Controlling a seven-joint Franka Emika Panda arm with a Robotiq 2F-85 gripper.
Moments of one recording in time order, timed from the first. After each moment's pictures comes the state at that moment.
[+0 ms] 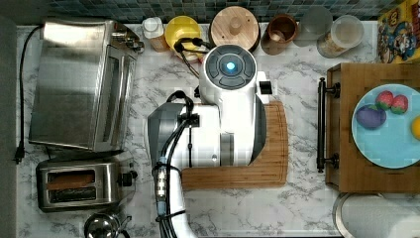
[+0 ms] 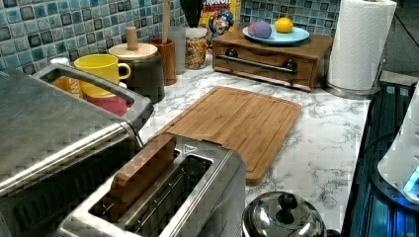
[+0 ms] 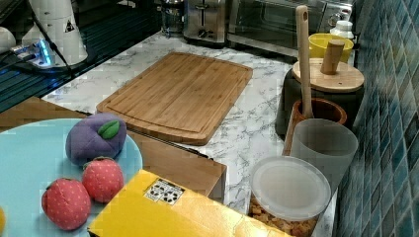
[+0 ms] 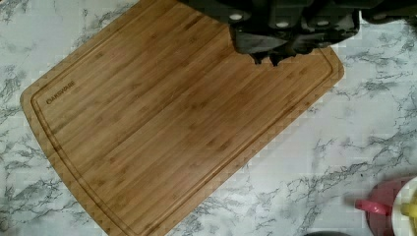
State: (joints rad) arm 0.01 0.06 0.01 -1.87 0.05 0.25 -0.07
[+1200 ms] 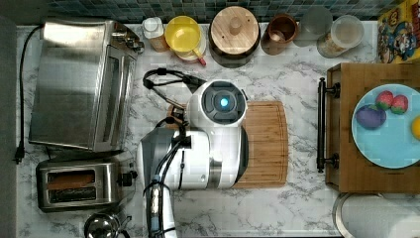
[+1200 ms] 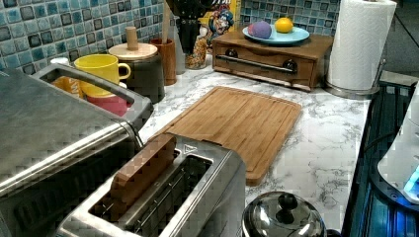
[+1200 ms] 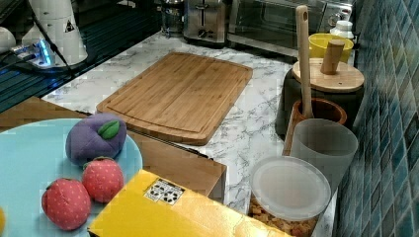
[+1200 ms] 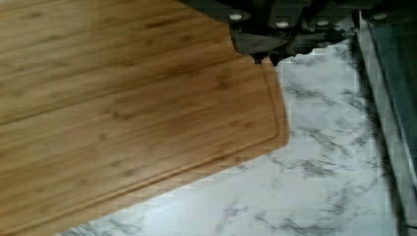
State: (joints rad) arm -0.03 -0.04 0.11 -2.12 0.25 0.48 -0.49
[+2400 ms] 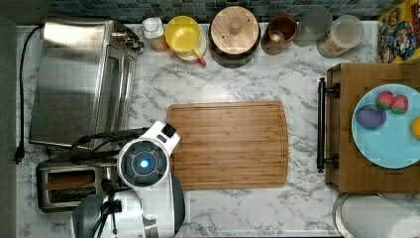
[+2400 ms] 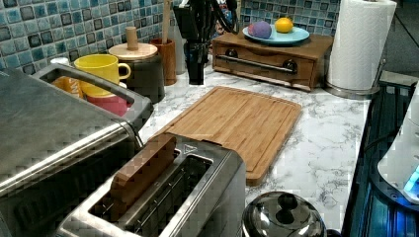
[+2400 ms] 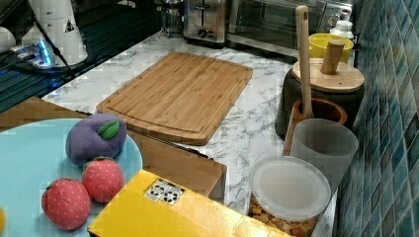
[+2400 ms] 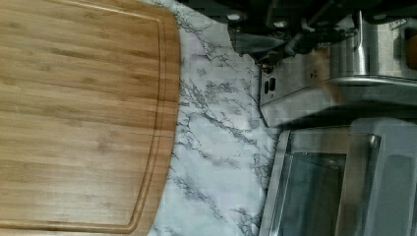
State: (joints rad) arm 0.11 -0.22 0.25 -2.33 0.37 0.53 -0.73
